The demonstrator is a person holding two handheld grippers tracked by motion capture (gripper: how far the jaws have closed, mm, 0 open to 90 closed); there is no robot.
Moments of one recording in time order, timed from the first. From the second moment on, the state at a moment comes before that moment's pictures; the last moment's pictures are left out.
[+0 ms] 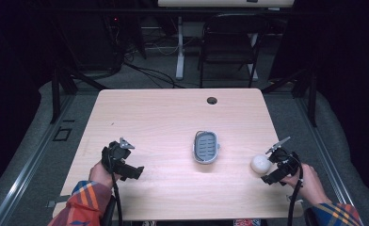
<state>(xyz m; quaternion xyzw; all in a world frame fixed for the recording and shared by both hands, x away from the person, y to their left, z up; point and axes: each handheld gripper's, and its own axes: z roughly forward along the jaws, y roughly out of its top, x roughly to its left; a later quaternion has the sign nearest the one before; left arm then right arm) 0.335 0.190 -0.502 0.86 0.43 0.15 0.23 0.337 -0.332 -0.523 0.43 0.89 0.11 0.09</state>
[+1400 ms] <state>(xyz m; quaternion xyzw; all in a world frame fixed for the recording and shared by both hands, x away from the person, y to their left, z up) 0.336 0.188 -0.503 0.87 0.42 0.14 0.23 0.386 -0.309 -0.530 0.41 0.90 0.09 0.03</state>
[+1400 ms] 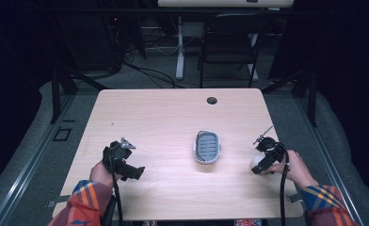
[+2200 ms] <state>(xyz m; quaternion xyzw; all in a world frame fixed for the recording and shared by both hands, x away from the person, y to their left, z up) 0.338 0.187 -0.505 0.87 0.42 0.14 0.22 0.402 -0.303 -0.537 0.41 0.91 0.05 0.02</state>
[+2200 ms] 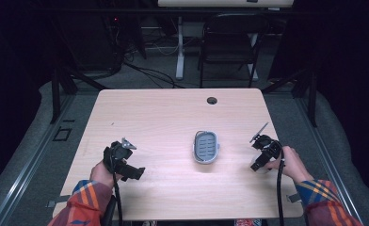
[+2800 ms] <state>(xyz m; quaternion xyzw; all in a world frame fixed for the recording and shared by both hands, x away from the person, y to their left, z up) 0.338 0.186 -0.505 0.87 0.41 0.14 0.22 0.401 -0.302 -0.544 0.45 0.89 0.07 0.02</state>
